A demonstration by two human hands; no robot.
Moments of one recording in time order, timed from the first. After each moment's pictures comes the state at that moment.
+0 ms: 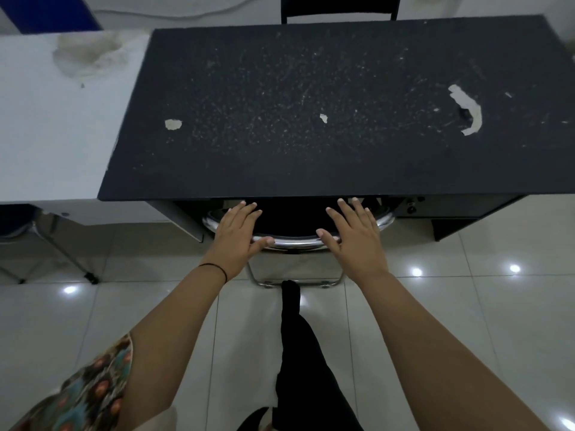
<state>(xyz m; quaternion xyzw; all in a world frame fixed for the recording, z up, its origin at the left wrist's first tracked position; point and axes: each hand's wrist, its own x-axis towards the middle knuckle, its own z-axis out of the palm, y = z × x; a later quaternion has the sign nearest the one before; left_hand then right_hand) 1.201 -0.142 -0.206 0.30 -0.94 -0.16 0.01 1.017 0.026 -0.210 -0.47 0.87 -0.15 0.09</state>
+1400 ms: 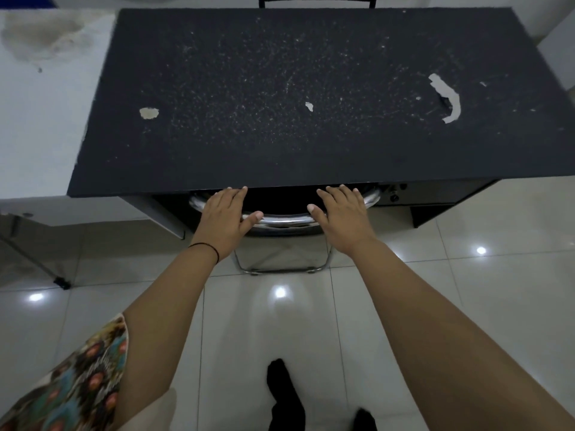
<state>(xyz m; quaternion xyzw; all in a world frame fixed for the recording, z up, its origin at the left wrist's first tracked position) 1.190 -0.160 -0.205 0.32 -0.93 -0.17 -0.01 1.008 0.001 -0.196 -0.45 0.88 -0.07 0.16</state>
